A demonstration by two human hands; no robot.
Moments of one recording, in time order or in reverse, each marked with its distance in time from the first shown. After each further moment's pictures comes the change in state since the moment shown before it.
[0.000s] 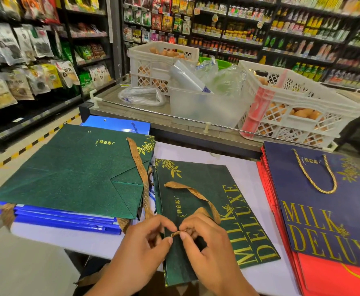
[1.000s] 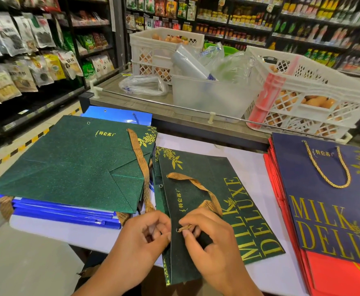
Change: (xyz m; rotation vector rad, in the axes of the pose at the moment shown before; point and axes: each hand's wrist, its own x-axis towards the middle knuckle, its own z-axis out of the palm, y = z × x) left_hand -0.002 0.007 -0.004 0.041 0.008 -0.027; right_hand 0.000 0.008 0.003 0.119 0.072 -0.024
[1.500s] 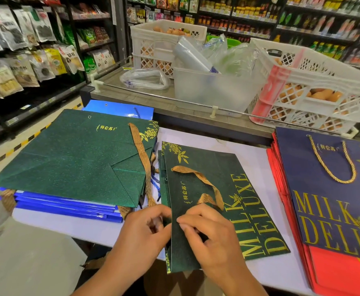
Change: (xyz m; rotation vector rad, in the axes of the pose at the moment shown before) left_hand 0.002 0.000 0.005 -0.029 0.057 0.059; right_hand -0.002 -0.002 0.003 -0.085 -0.041 -0.027
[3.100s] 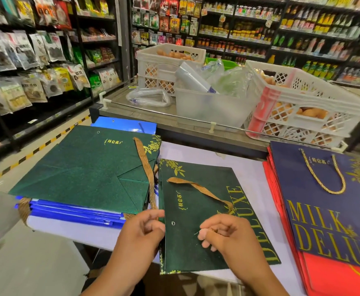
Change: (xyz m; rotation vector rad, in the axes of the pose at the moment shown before) left_hand -0.007 0.008 -0.002 -0.255 0.149 -0.272; right_hand 0.005 -0.008 -0.045 0.455 -0.077 0.612
